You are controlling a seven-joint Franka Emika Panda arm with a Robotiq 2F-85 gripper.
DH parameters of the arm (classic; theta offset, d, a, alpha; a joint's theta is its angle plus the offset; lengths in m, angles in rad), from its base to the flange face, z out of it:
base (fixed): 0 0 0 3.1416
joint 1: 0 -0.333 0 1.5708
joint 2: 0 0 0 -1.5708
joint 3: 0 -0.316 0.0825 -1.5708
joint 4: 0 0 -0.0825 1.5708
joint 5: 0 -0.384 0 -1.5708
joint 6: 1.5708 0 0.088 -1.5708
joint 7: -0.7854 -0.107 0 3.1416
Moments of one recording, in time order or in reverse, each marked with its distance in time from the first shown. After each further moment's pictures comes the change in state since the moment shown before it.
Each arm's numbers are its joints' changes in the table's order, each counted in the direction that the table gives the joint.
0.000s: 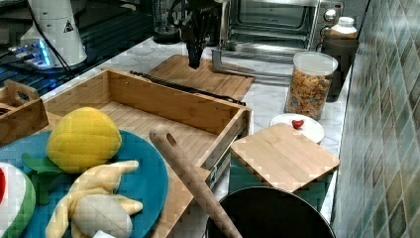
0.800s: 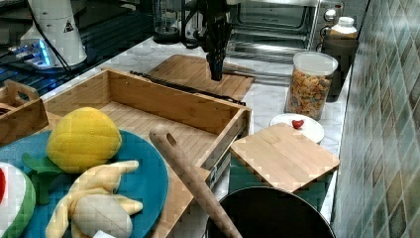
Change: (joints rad) arm 0.011 0.063 -0.003 -0.025 0.051 0.306 0.016
